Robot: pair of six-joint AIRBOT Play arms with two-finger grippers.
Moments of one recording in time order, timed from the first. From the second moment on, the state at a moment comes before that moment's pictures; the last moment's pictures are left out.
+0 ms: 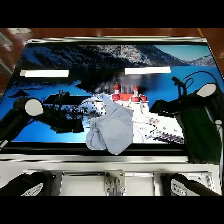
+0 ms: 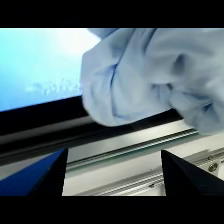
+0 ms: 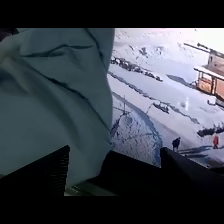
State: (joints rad) left arm -0.35 -1.07 0.90 1.17 -1.30 -1.73; right arm -0.12 -1.29 1.05 -0.94 1.30 1.29
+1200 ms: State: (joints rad) left arm -0.40 -1.27 0.52 0.79 -0.78 -1.62; right arm 0.09 -1.67 1.04 -0.73 1.14 1.21
